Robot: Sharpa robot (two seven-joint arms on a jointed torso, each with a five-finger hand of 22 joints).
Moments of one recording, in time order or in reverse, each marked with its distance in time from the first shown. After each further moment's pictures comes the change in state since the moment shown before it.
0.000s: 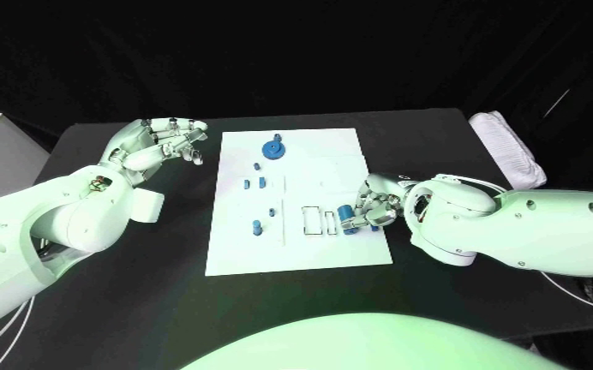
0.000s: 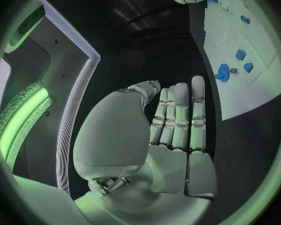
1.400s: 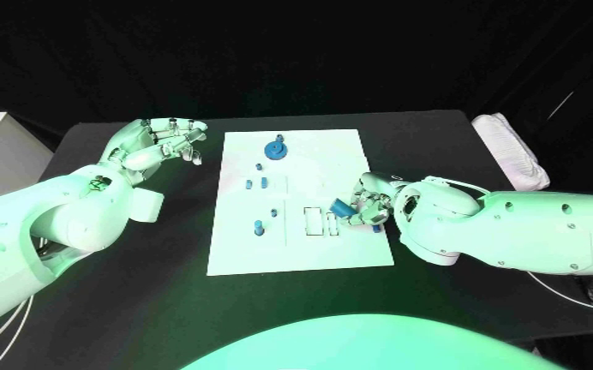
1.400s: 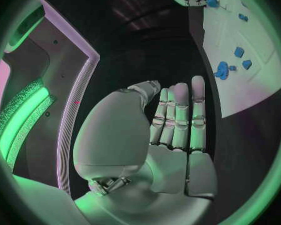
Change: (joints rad) left arm 0.000 -0.012 0.000 0.001 0.000 0.000 0.000; left_hand 0.000 0.000 0.000 0.000 0.000 0.000 0.000 0.000 0.000 0.000 0.000 0.000 -0.001 0.000 0.000 0.000 0.000 0.000 0.000 0.000 0.000 -0.001; right arm -0.013 0.077 0.002 -0.063 -0.006 -0.053 -0.032; right_hand 0.205 -0.012 0.146 -0.009 0.166 -0.007 0.000 -0.012 -0.050 0.000 0.000 -0.020 0.000 0.000 0.000 0.004 0.000 -0.015 0.000 -0.007 0.019 0.000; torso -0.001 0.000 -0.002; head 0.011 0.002
